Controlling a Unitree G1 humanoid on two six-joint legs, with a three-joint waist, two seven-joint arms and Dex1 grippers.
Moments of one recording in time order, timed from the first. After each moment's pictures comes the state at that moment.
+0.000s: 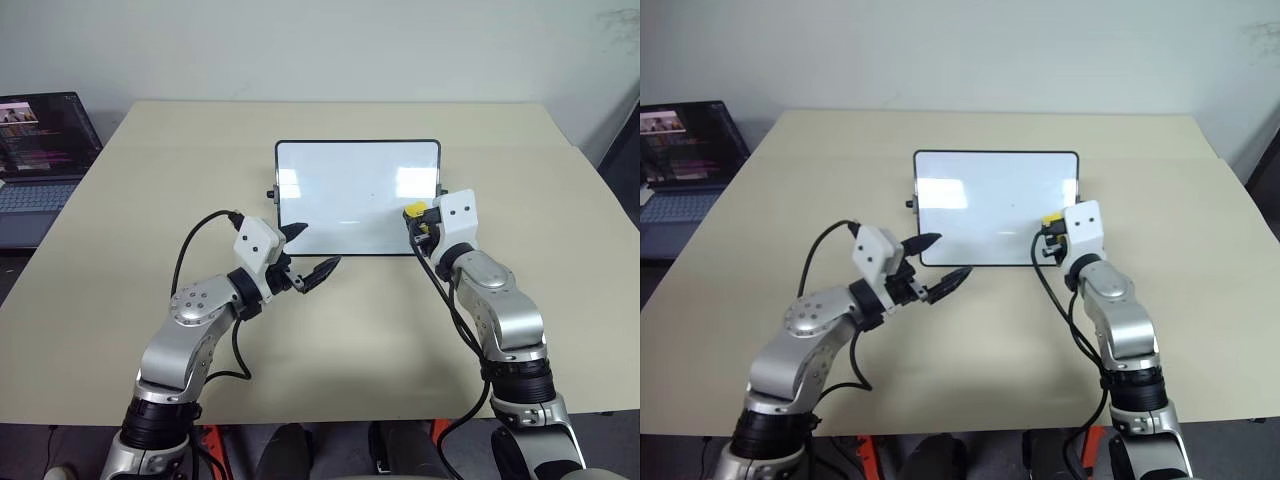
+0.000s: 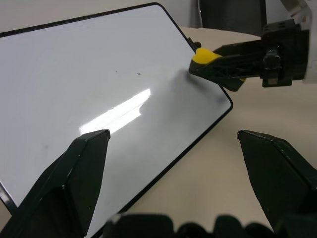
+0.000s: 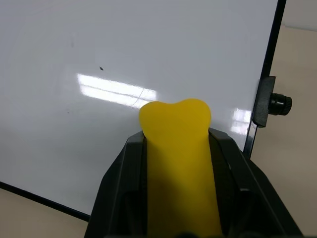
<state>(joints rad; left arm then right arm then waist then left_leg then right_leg) -0.25 0.44 -0.03 -0.36 -0.34 0.45 -0.64 -0.45 -0.18 0.01 -0.21 0.07 0.69 0.18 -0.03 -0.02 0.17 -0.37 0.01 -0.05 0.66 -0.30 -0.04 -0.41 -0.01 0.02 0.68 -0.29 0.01</state>
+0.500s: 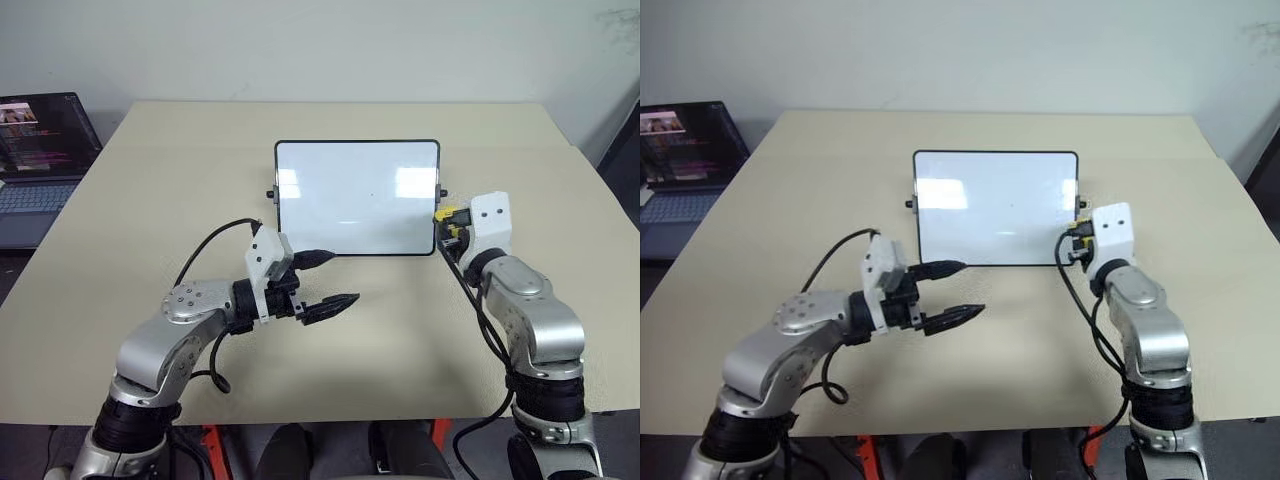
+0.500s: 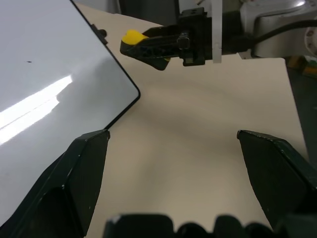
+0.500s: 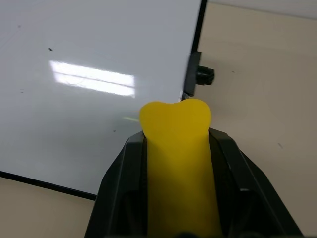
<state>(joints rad) -0.27 0.57 -0.06 -0.44 -0.55 0.63 -0.84 -0.39 -0.25 -0.07 -0.42 0.07 0.94 0.14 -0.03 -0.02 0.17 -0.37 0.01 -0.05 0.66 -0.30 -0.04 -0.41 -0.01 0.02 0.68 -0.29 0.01</state>
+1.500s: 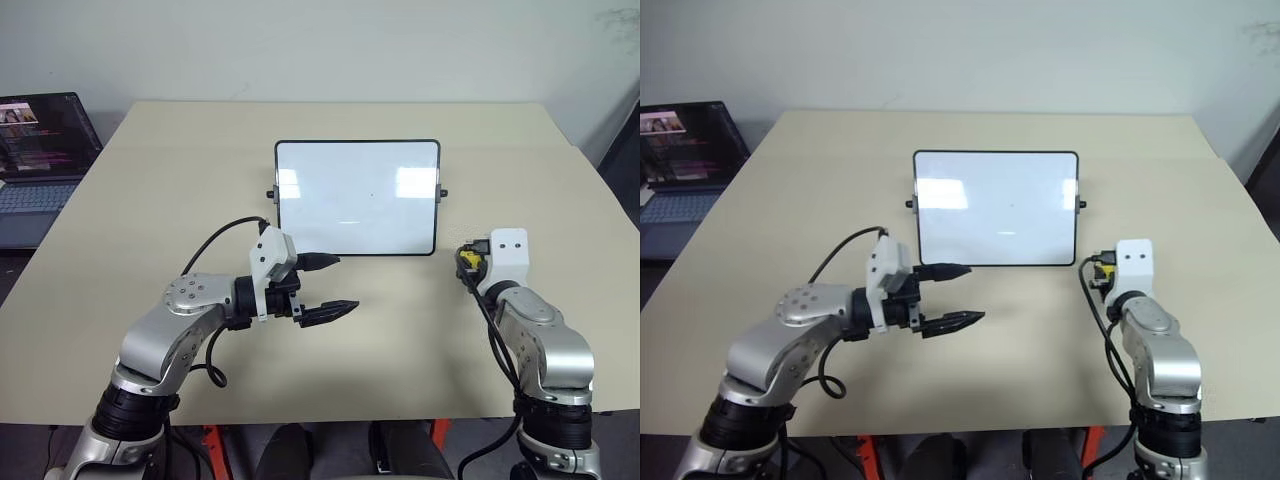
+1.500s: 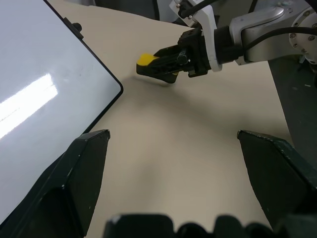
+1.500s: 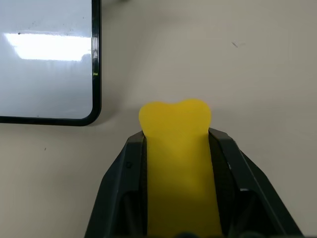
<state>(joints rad) -0.30 0.60 -0.09 -0.39 -0.52 0.58 -0.92 -0.26 -0.20 -0.16 -0.40 0.07 0.97 0.09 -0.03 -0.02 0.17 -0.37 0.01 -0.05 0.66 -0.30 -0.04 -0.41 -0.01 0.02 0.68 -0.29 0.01</state>
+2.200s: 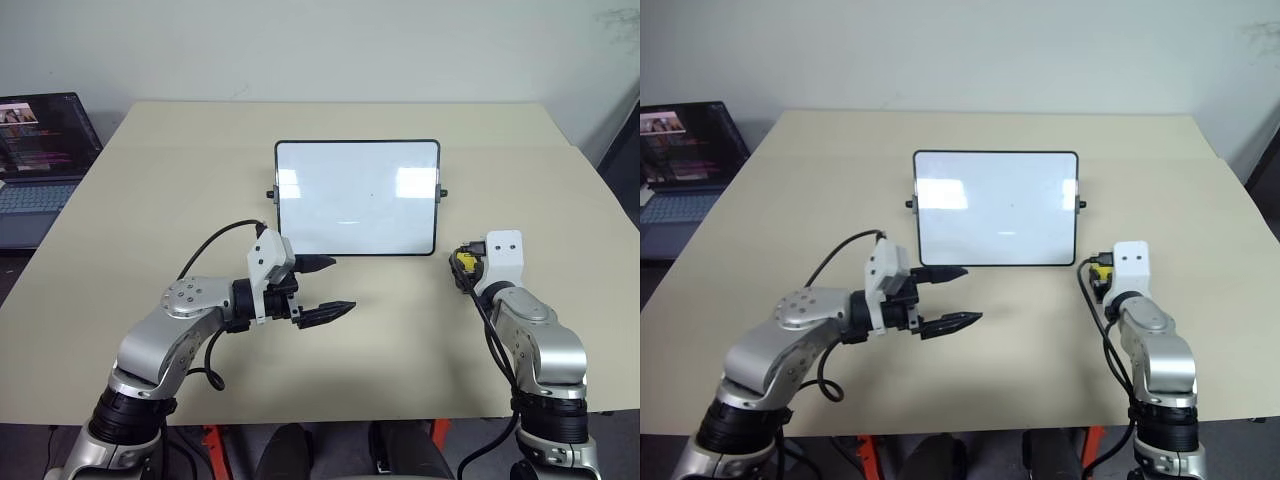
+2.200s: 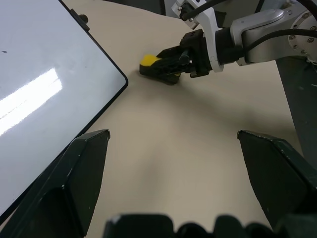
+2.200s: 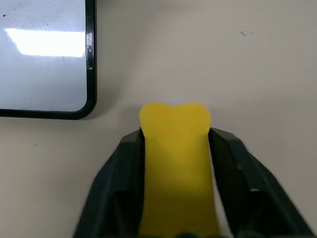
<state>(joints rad) -0.29 0.61 -0.09 -0.39 -0.52 0.58 -0.90 -0.27 -0.21 -0.16 -0.33 0.07 0.92 0.11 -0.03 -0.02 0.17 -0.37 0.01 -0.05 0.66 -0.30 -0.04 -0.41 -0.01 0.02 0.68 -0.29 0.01</state>
